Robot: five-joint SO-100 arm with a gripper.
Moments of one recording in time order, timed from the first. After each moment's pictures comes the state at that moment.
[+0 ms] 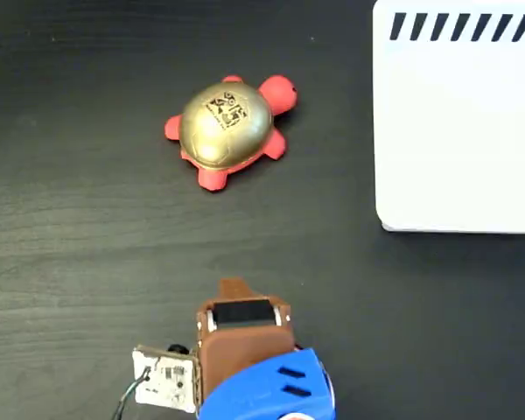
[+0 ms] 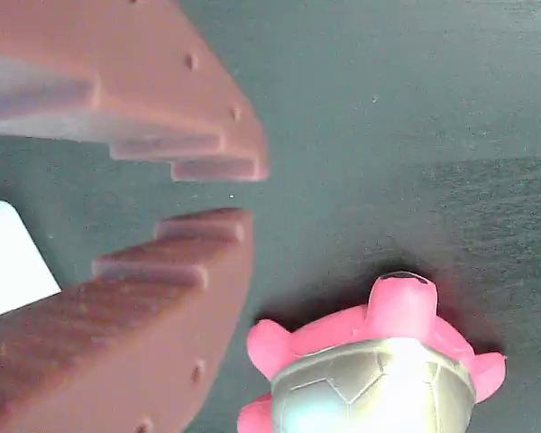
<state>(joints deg) -3.5 186.2 167.8 72.9 5.8</state>
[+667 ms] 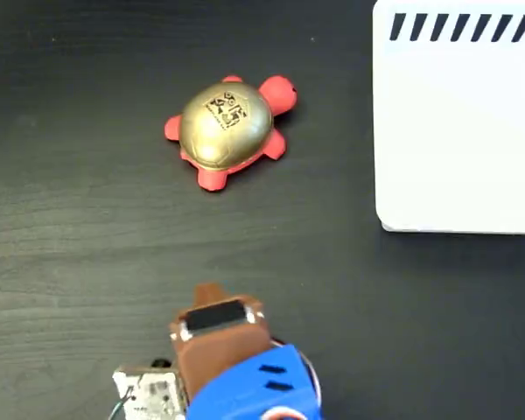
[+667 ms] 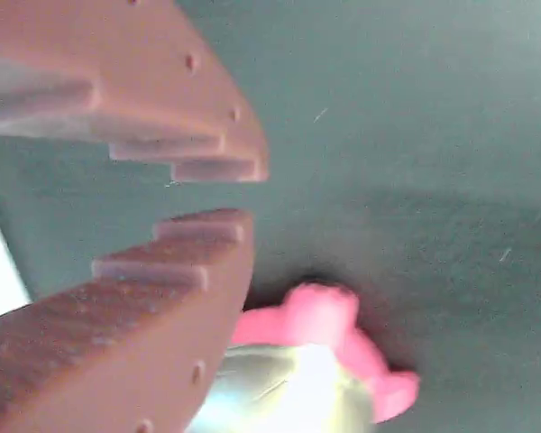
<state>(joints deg) -10.7 179.8 167.8 69.8 0.3</state>
